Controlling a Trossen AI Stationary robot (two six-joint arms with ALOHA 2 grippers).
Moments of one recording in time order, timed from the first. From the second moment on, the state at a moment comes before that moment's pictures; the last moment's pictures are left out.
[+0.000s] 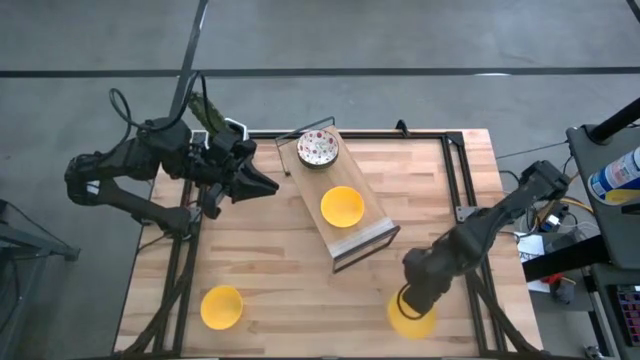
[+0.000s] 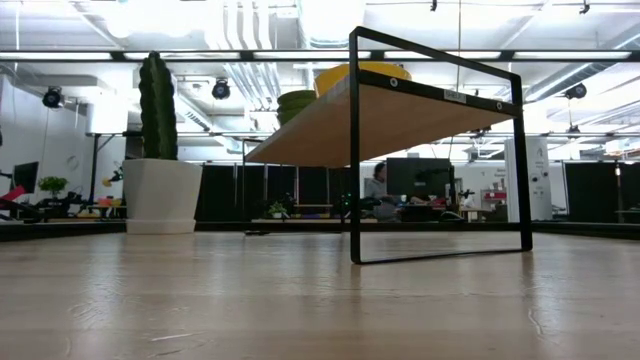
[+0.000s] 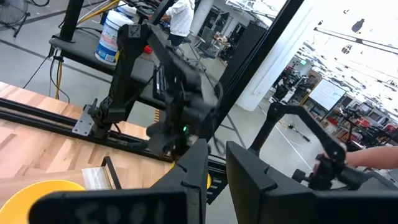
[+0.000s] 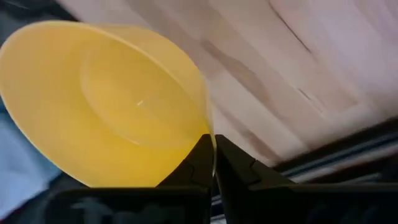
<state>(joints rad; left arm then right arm) -0.05 1.09 1.53 -0.46 0.21 -0.49 0.61 1.40 1.21 -1.05 -0.35 1.54</state>
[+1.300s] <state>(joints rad) -0.05 1.09 1.53 -0.56 0.21 -0.53 -0.21 1.84 2.14 -1.57 -0.23 0.75</state>
